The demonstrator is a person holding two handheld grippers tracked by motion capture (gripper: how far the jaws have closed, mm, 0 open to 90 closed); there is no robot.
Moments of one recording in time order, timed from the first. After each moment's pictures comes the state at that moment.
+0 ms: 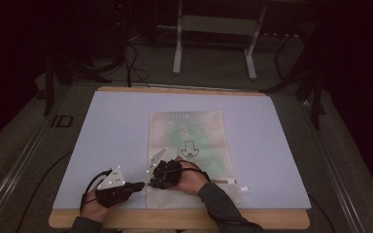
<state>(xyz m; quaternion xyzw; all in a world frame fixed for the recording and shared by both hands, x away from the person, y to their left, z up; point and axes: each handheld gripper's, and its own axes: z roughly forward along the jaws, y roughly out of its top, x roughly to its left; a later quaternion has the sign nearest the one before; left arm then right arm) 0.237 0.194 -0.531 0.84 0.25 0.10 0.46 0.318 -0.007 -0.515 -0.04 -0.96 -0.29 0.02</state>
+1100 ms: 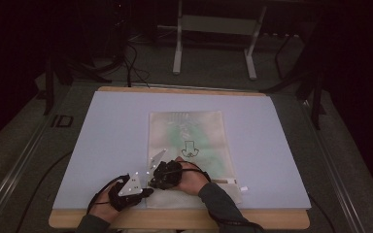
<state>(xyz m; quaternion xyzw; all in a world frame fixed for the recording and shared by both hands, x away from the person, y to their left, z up) 0.237 0.161 -0.539 0.89 0.21 0.12 0.38 0.316 -0.008 -0.515 -0.04 -0.96 -0.28 0.01</state>
